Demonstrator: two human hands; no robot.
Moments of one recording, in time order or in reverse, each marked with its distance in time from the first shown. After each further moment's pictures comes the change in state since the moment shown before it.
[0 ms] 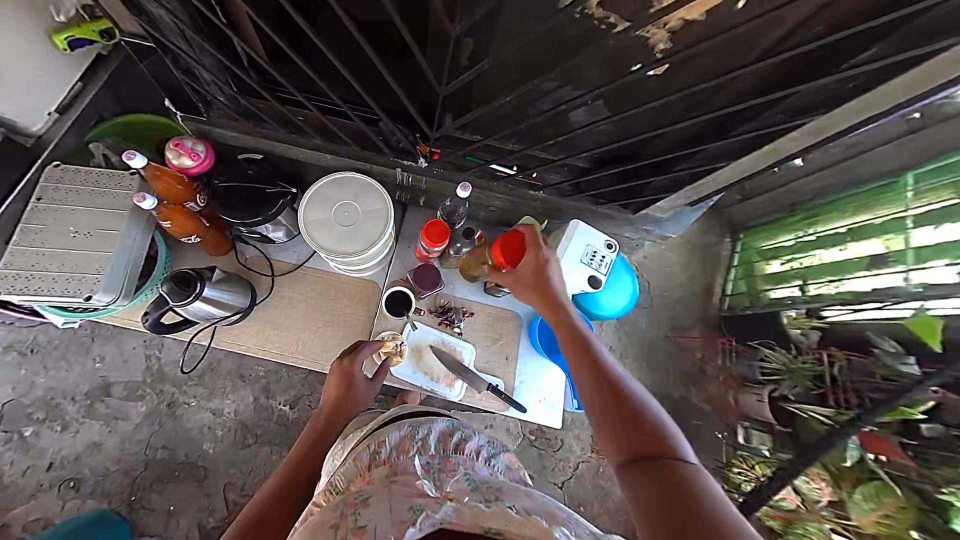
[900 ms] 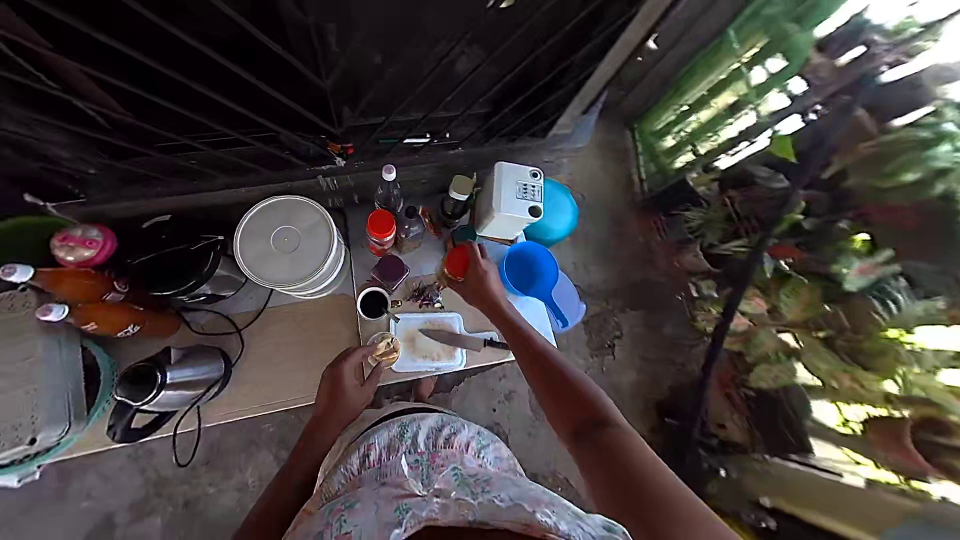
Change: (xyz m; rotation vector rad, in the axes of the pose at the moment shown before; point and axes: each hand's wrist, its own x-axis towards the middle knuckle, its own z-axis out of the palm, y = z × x) left_hand 0.021 -0.014 -0.025 0.030 -0.269 0.192; right_hand -0.073 0.044 0.095 0.049 0.130 0.288
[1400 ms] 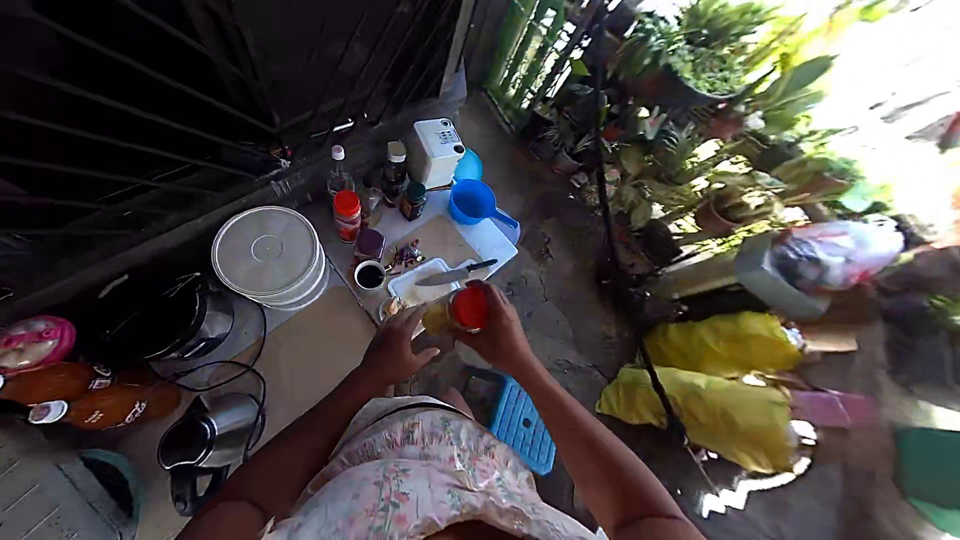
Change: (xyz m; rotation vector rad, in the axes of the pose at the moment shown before) left_hand -0.024 -0.031 -0.059 0.123 -0.582 0.608; right_hand -0.298 -0.177 0.042 0.164 0.356 0.216
